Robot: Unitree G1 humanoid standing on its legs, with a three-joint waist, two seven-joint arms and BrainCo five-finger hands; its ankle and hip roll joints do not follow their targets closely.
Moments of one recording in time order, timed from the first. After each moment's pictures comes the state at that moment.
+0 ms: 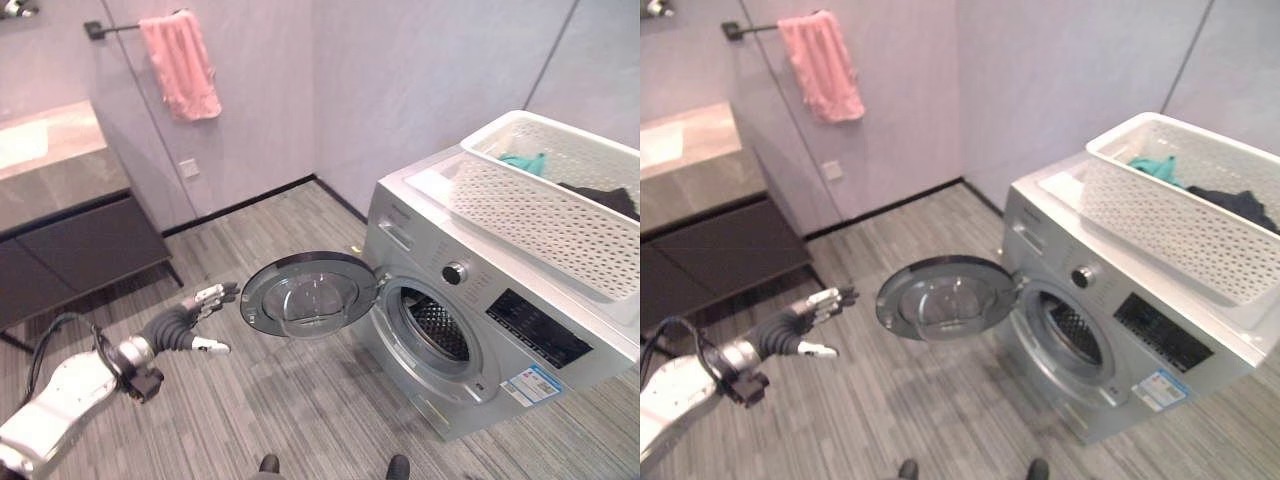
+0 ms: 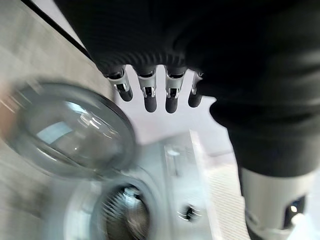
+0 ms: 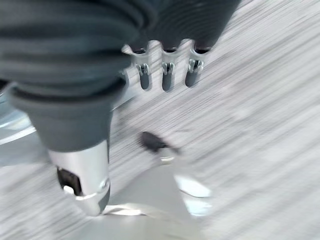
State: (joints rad) left arm 0.07 1.08 -0.26 -0.12 -0.71 -0.11 -0.33; right arm 0.06 -0.30 0.21 1.34 0.14 0.00 0.02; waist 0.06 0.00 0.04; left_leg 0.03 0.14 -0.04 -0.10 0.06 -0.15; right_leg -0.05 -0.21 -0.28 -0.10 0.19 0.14
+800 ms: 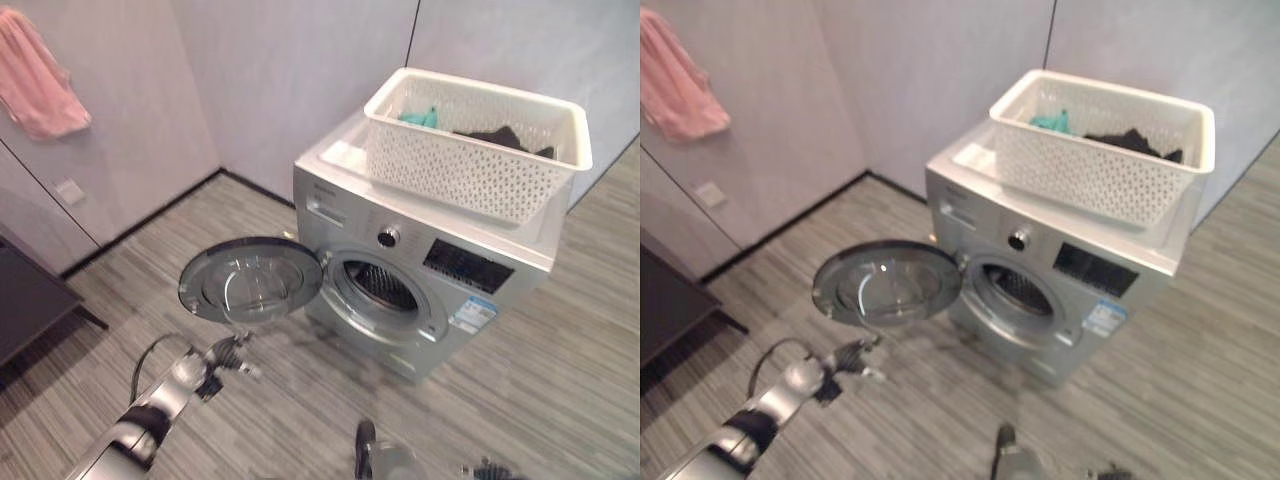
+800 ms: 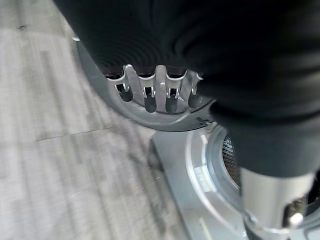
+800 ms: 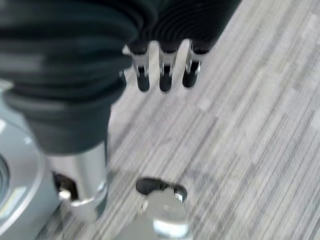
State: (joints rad) left arm -0.43 0.38 -0.54 0.98 0.14 -0.01 -0.15; right arm -0.01 -0.35 0.09 1.33 0.24 0.04 -0.01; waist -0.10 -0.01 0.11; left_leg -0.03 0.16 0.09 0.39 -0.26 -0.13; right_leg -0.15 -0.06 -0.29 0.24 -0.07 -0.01
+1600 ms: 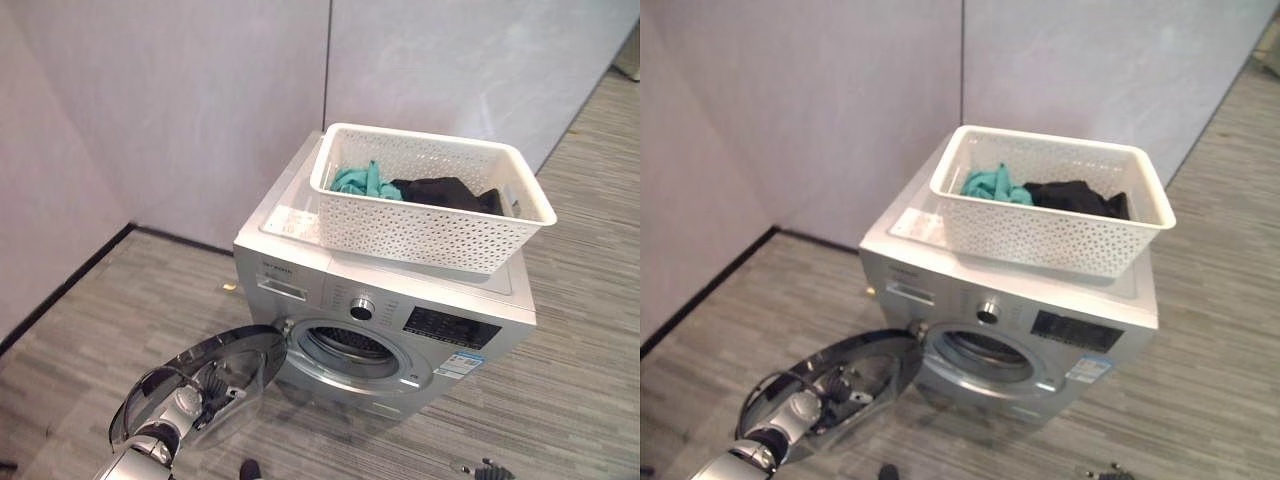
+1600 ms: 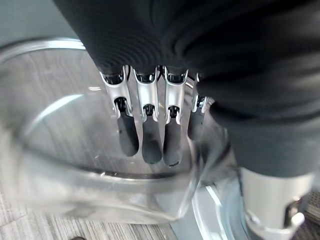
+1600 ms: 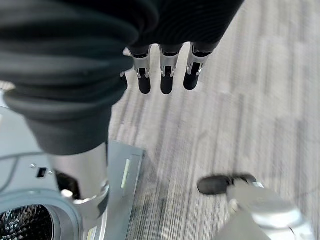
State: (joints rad) left arm -0.31 0.43 -0.33 1.20 0.20 -0.03 0.02; right arm 0.07 -0.34 0.06 1.18 0.26 0.00 -0.04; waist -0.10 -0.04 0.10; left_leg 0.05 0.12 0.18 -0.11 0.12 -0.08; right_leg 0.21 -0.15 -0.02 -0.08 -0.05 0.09
